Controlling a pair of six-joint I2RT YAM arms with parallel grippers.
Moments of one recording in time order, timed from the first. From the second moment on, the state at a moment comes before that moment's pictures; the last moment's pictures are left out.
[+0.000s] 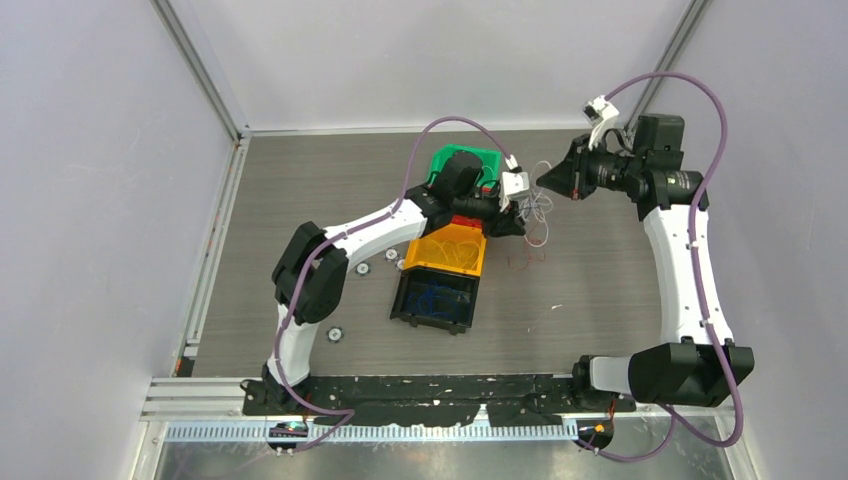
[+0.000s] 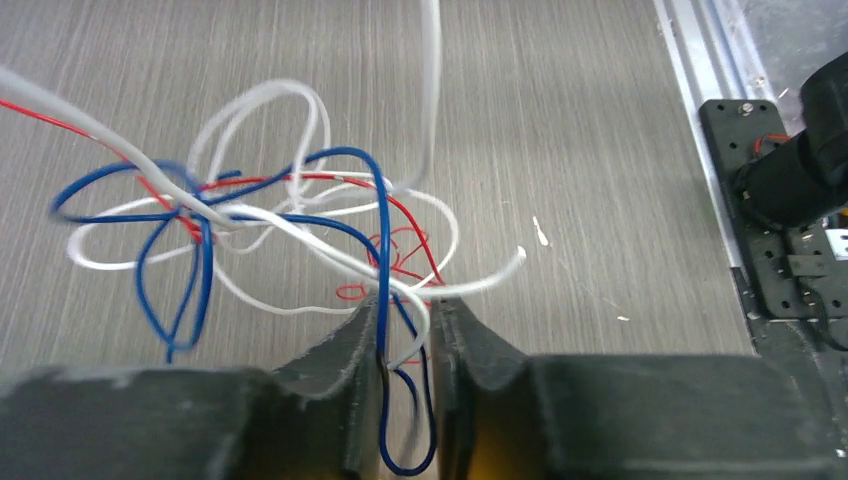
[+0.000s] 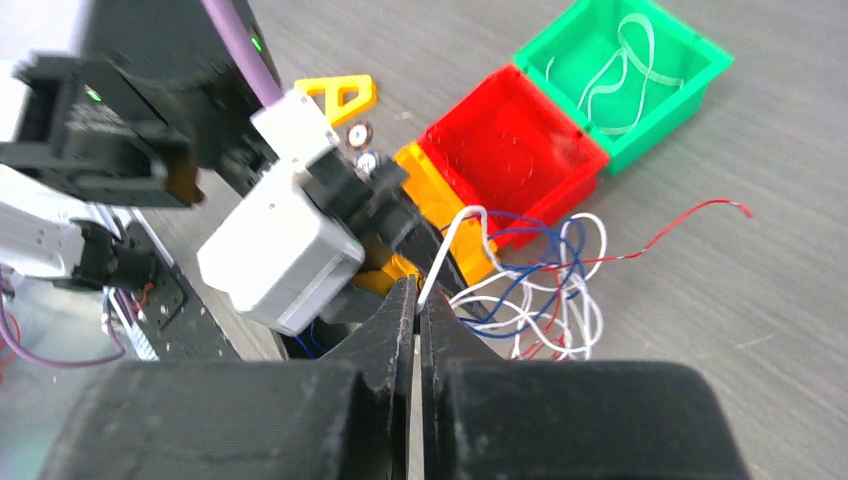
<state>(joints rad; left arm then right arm) -0.82 2.04 1.67 -0.03 0.74 0.26 -0.08 1.29 1.44 -0.79 -0.87 -0.14</state>
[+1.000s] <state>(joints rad) -0.84 2.04 1.64 0.07 0.74 0.29 -0.52 1.40 1.79 -0.36 -0.96 0.49</state>
